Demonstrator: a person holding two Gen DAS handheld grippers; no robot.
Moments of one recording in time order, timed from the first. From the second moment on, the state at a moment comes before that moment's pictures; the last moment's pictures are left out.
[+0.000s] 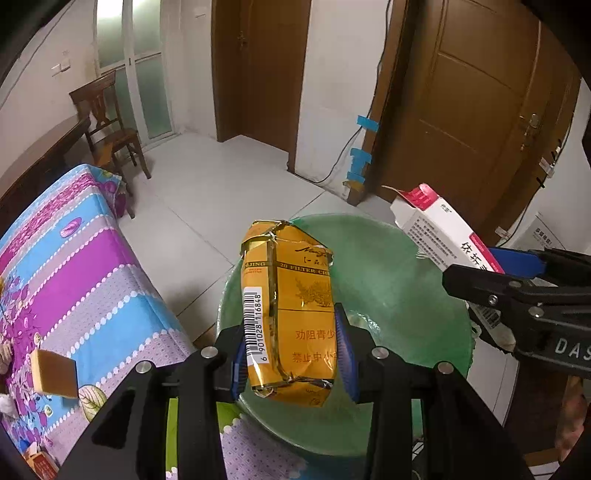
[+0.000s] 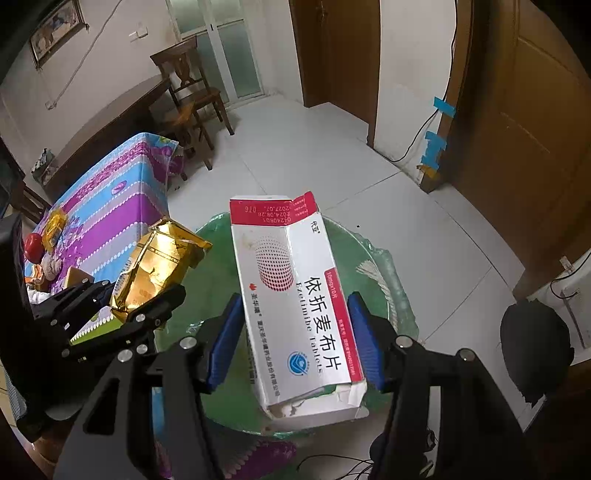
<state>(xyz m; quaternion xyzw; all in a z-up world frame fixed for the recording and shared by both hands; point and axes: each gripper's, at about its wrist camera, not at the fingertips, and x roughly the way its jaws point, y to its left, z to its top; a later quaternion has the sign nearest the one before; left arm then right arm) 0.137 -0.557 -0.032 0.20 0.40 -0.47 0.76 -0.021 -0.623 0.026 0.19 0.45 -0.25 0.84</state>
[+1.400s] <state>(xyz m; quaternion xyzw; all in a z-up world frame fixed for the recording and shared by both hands) 0.120 -0.443 0.009 0.16 0.29 -0.34 0.88 -0.054 -0.545 0.059 0.09 0.25 -0.35 0.90</state>
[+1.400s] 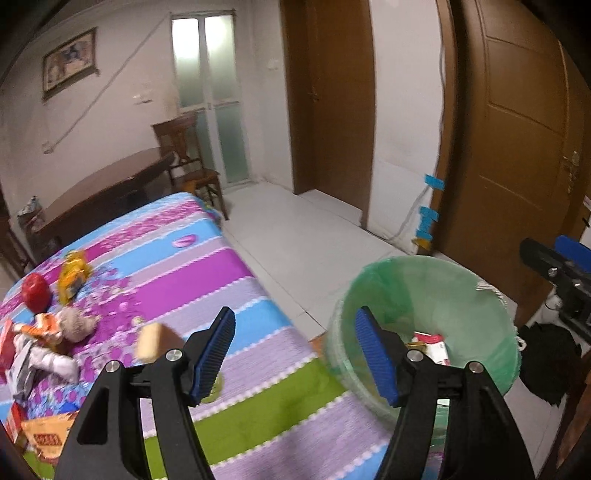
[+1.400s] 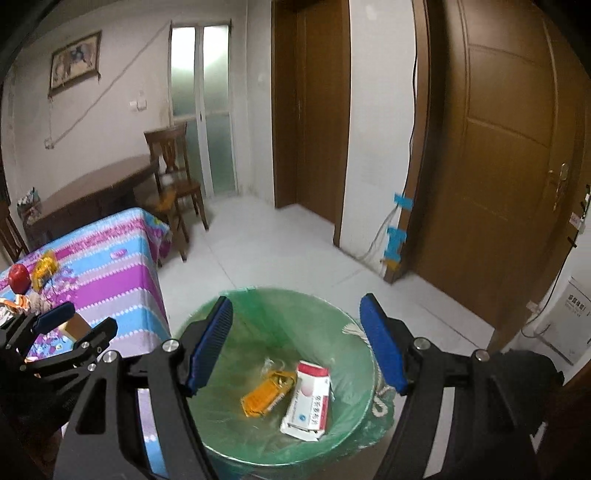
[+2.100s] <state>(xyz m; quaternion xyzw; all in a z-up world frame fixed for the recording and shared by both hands) 0.119 -0.280 0.029 0.11 0.26 -0.19 0.94 -0.038 -0.403 0.056 -0.01 0.18 -0.25 0.95</state>
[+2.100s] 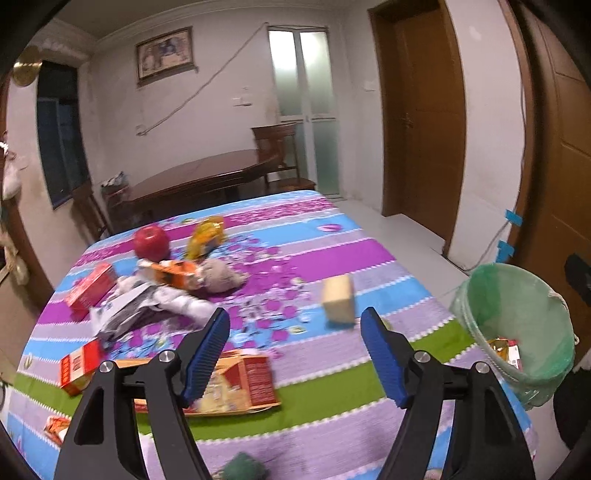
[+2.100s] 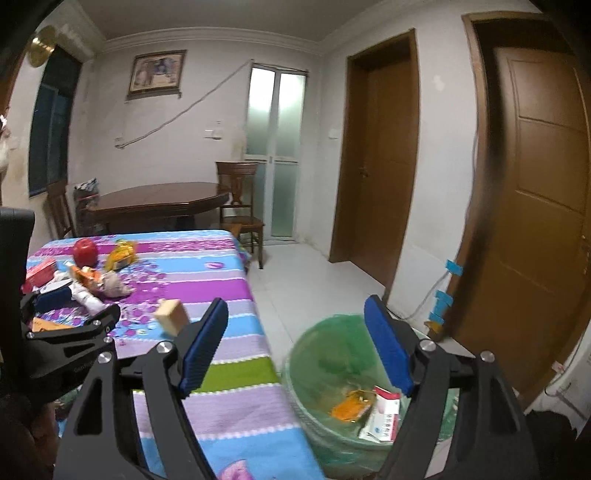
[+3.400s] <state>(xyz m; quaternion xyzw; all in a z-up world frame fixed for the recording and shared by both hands) 0.092 0.051 0.000 0.01 0.30 -0.04 0.95 0.022 -0.242 -0.005 0.00 0.31 0.02 0.95</state>
